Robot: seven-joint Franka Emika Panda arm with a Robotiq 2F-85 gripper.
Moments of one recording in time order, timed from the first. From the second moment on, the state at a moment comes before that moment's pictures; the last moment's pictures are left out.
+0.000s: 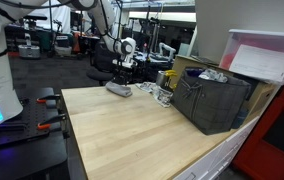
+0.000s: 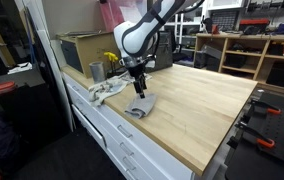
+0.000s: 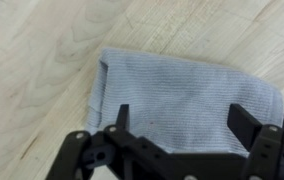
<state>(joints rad) 0.17 0.80 0.12 -1.52 -0.19 2.11 -0.29</state>
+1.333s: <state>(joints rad) 0.14 0.06 0.05 -2.14 -0.21 2.18 0.01</state>
